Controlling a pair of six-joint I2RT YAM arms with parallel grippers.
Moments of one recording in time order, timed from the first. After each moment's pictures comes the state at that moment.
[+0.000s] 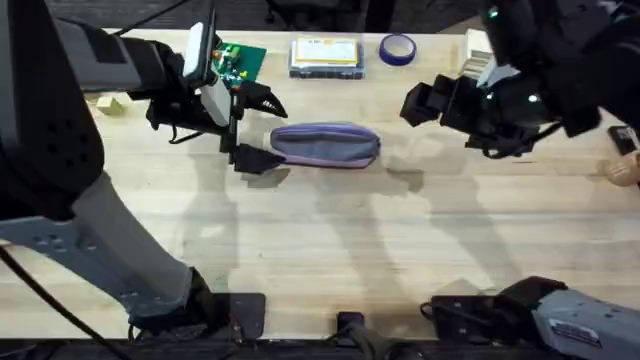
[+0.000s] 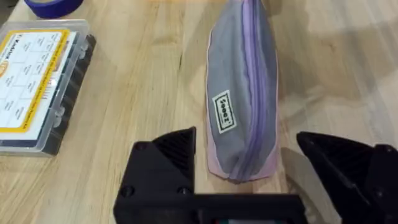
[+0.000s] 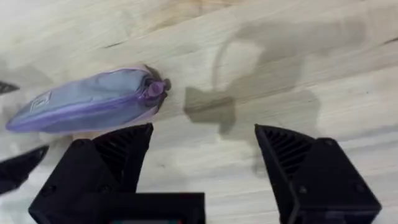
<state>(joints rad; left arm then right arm) 0.17 1.92 1.14 -0.93 1.09 1.81 0.40 1.26 1.14 -1.01 0.18 0.73</state>
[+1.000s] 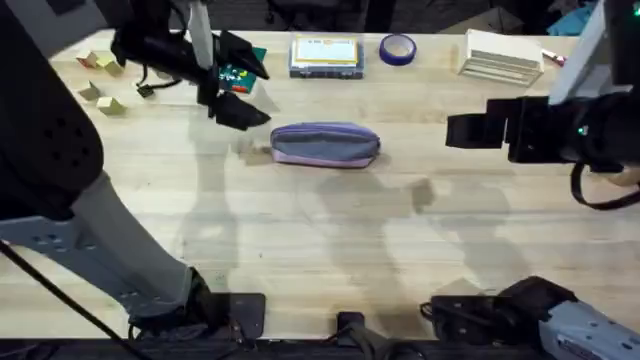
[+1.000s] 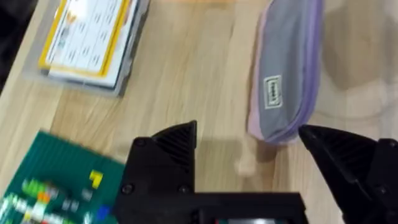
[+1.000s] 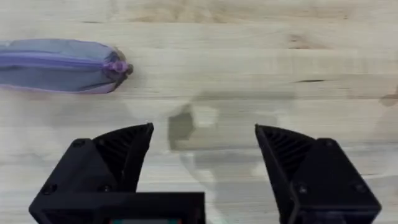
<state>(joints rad) 0.18 1.92 1.52 -1.16 0.92 1.57 0.40 0.97 1.14 -1.16 0.28 0.35</state>
